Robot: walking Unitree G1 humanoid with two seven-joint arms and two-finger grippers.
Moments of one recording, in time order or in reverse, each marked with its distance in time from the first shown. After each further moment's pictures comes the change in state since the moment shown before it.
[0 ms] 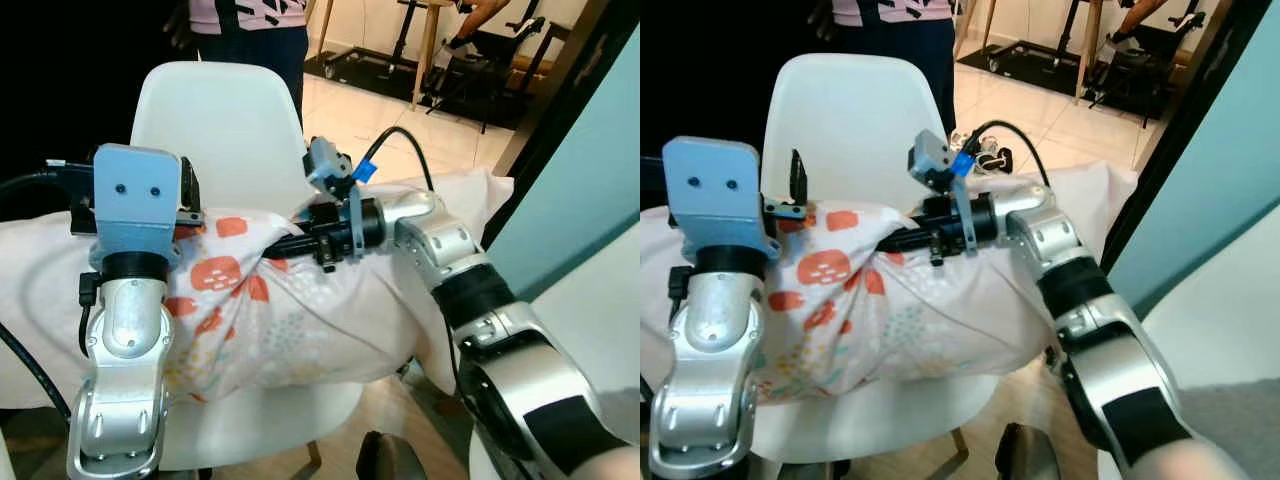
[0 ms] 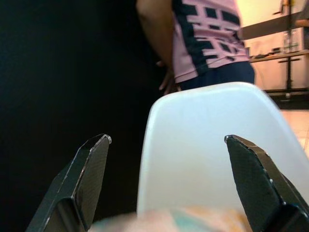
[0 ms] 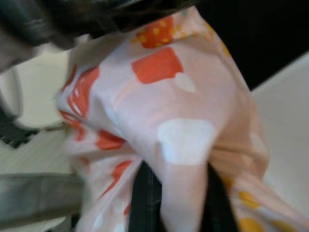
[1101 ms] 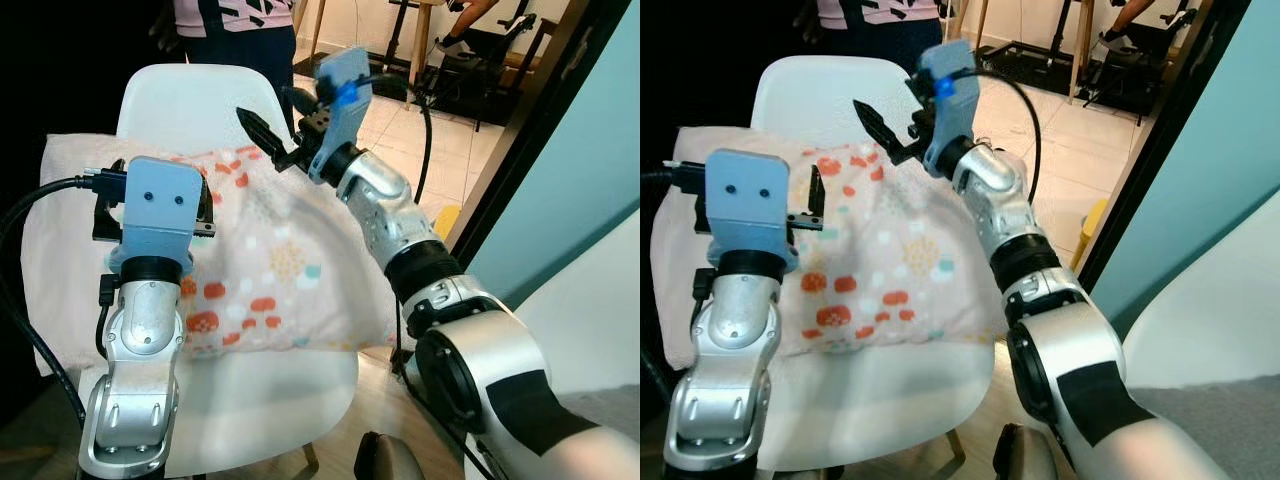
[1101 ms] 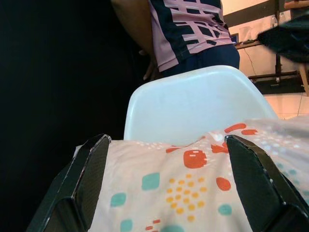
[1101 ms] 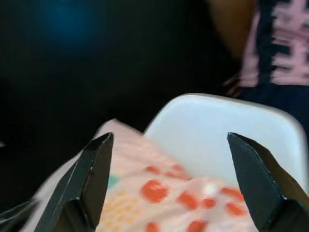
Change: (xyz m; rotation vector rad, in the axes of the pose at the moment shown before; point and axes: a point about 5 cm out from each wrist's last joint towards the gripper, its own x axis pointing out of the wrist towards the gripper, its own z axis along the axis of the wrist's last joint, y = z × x) left arm 0.001 -0.011 -0.016 0.024 0.046 -0.045; right arm 0.004 -0.036 0.042 0.037 -0.432 -0.606
